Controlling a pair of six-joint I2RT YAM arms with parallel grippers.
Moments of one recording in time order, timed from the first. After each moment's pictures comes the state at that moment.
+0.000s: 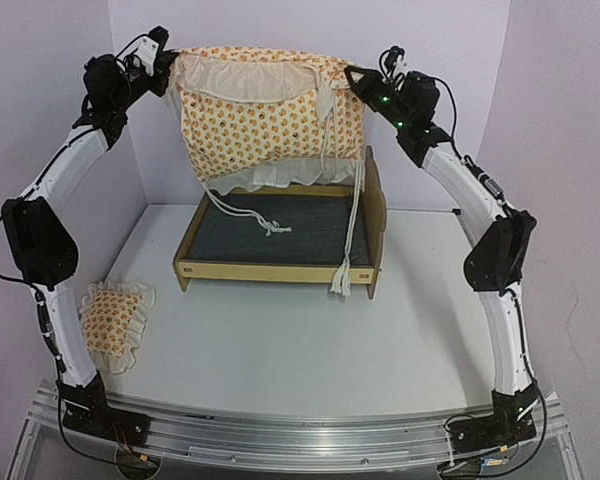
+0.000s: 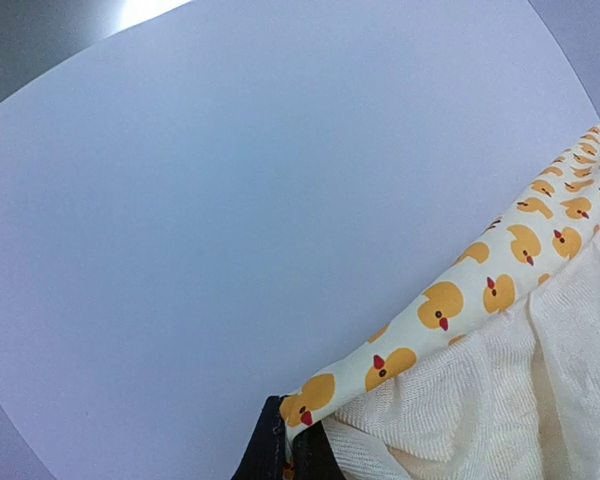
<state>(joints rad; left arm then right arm) -0.12 1.95 2.16 0.18 0.39 0.44 0.42 2.35 2.58 0.11 -0.22 0.72</state>
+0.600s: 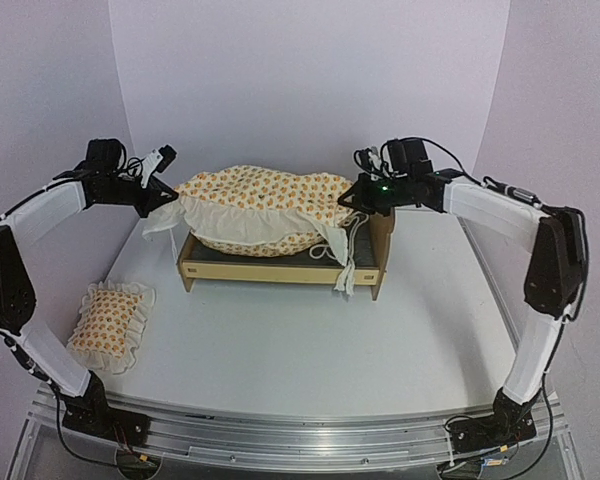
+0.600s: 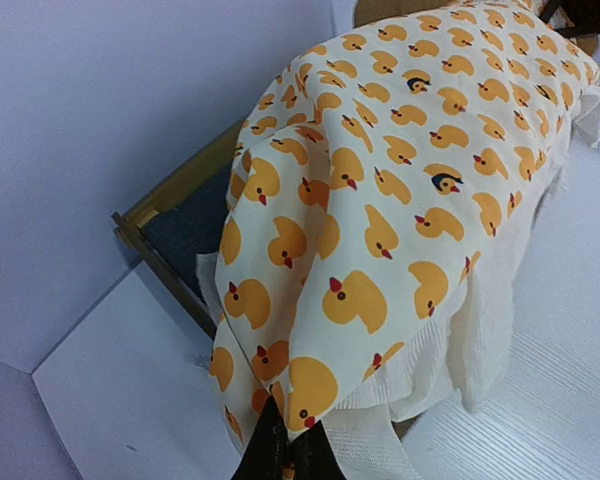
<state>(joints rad) -0.07 1.54 1.36 -0.45 0.61 0.59 0.49 1.87 1.65 -0.36 -0.37 0.51</state>
